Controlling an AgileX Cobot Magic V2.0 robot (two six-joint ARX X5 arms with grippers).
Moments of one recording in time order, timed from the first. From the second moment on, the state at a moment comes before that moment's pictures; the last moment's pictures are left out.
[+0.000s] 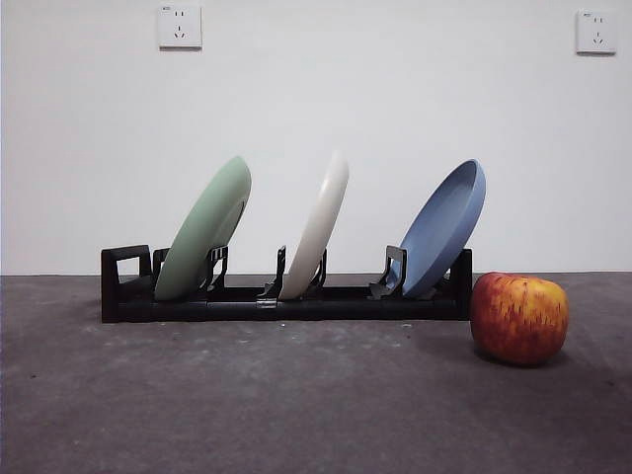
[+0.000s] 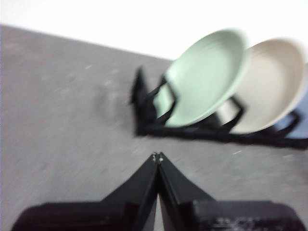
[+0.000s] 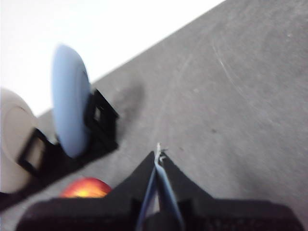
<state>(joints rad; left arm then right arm) -0.02 0.12 0.08 -0.10 0.17 -0.26 -0.01 0.01 0.06 -0.20 -0.01 0.49</state>
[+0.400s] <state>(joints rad) -0.02 0.37 0.46 -0.25 0.32 -0.26 -0.01 0.25 0.44 -0.25 -0.11 0.46</state>
